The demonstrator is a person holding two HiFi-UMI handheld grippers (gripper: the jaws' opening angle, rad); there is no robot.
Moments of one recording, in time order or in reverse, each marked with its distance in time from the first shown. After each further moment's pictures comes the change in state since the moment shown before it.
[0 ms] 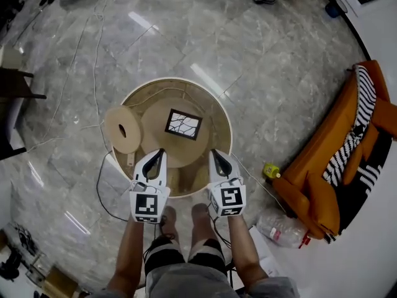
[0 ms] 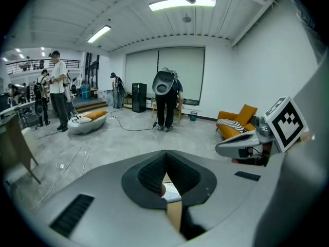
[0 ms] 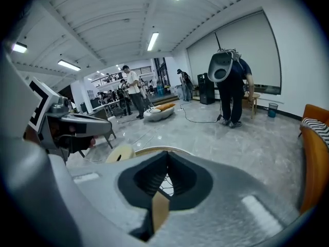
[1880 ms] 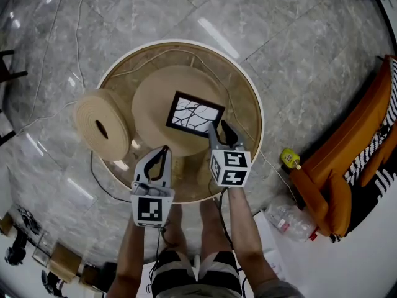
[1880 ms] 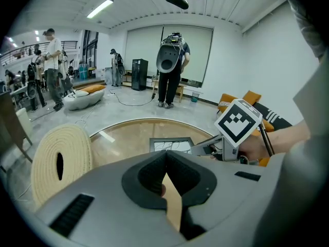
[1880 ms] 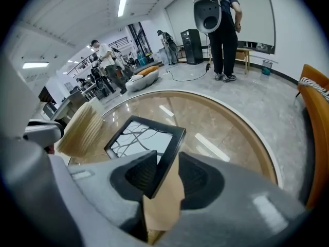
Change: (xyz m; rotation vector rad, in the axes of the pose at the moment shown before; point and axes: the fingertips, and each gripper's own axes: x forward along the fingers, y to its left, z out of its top) left arm 0.124 0.029 -0.203 -0.126 0.210 -0.016; right arm 0.218 -0.050 -0.222 0.199 0.372 -0.055
